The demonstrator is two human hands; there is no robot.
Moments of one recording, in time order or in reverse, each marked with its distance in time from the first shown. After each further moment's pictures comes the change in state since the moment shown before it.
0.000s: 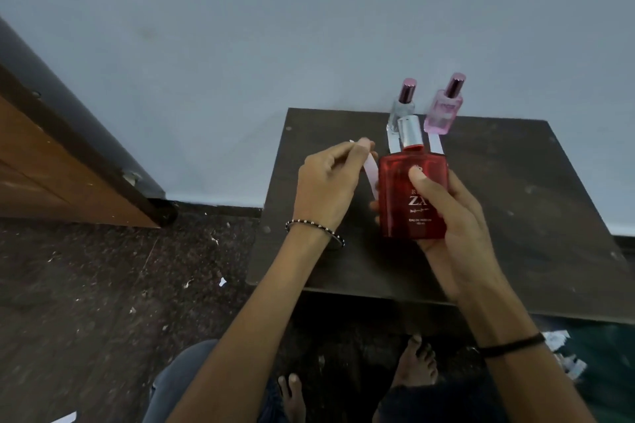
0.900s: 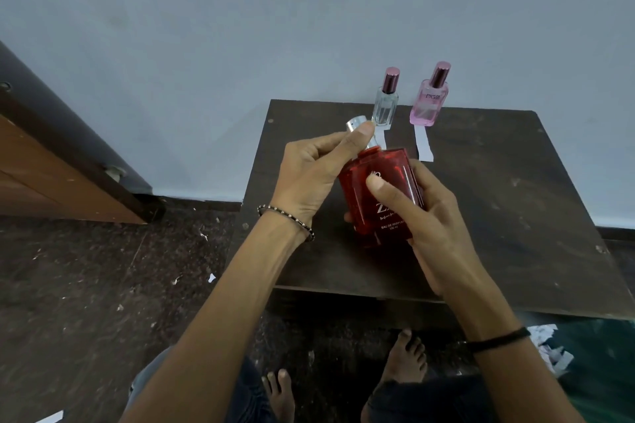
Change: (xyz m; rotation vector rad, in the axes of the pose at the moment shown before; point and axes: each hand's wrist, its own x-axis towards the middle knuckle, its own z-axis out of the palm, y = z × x) left_hand 0.000 0.012 0.003 -0.263 -0.129 -0.107; right_hand 0.002 -0.001 -0.008 -0.179 -0.155 -0.063
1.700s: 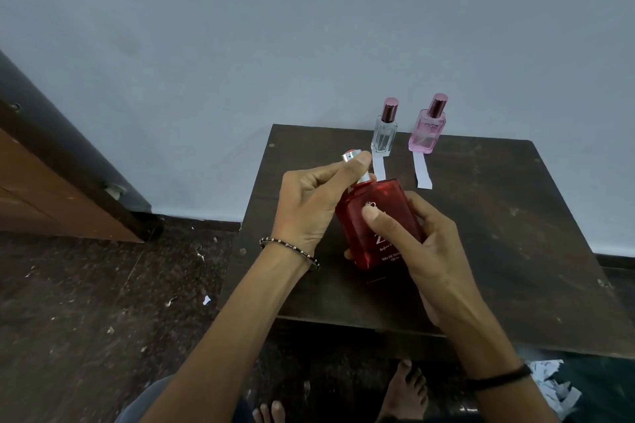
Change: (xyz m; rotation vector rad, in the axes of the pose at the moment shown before) left_hand -0.003 0.003 0.005 0.010 0.085 0.002; right_hand 0.002 -0.002 0.002 -0.038 0.057 0.017
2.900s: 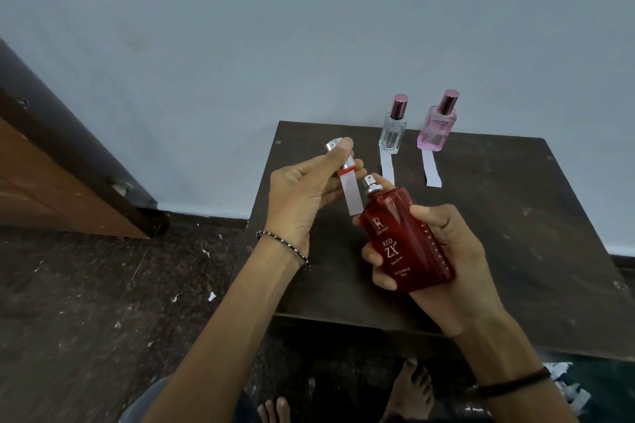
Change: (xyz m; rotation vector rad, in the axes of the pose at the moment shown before) left_hand 0.008 0.007 -0.011 -0.170 0.101 -0.207; right_hand 0.001 0.008 -0.007 0.481 -0.288 0.237
